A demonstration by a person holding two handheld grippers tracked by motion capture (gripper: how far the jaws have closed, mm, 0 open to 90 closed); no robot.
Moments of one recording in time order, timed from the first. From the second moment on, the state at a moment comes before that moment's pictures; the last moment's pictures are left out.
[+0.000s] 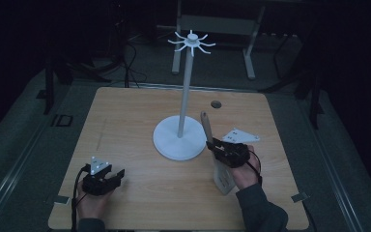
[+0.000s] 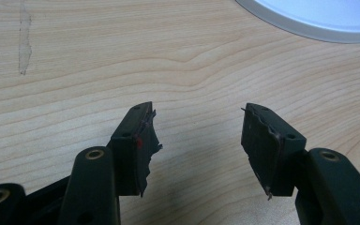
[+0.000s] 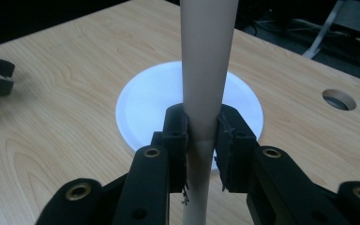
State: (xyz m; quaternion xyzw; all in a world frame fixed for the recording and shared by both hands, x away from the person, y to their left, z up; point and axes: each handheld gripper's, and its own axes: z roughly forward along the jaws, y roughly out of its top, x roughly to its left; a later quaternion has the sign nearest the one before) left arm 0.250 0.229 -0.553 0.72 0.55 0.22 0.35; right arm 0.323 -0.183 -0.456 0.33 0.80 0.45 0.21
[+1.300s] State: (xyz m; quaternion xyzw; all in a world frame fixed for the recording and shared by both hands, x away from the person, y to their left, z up) left arm 0.250 0.229 -0.553 0.72 0.55 0.22 0.35; right arm 0.326 -0.162 -0.418 0.30 0.77 0.52 0.22
